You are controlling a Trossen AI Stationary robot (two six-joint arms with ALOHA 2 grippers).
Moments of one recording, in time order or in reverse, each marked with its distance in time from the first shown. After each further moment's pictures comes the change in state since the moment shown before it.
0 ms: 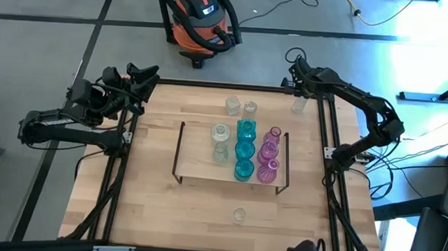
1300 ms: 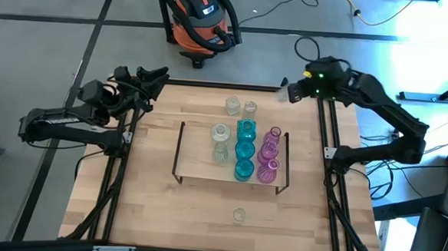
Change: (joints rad) left arm 0.000 0.075 0.000 0.011 -0.066 -0.144; right arm 0.378 -0.328 0.350 -0.184 -0.047 -0.273
